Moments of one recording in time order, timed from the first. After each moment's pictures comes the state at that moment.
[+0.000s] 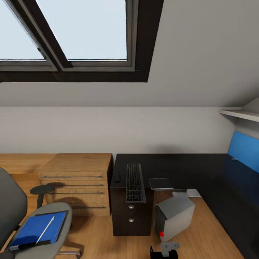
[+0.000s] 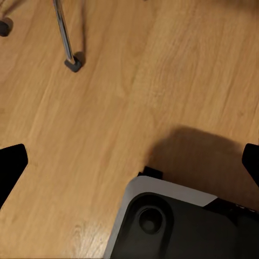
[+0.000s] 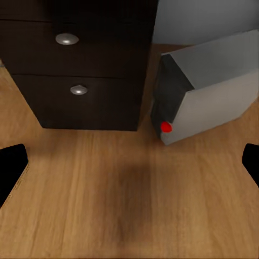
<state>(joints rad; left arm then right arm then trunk) 0.06 0.06 -0.39 -0.39 0.59 -0.24 0.31 -0.42 0.14 0.45 -0.04 -0.31 -0.46 -0.21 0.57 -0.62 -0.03</state>
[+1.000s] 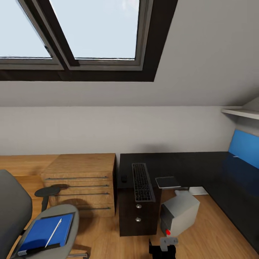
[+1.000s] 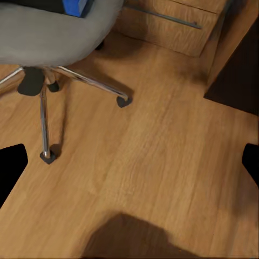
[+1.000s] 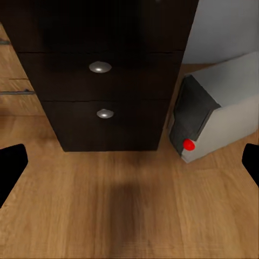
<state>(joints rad) 0.06 0.00 -0.40 -0.63 0.56 -0.39 0.41 -0.42 0.14 0.45 -0.08 -0.31 -0.51 -0.22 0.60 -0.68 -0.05</state>
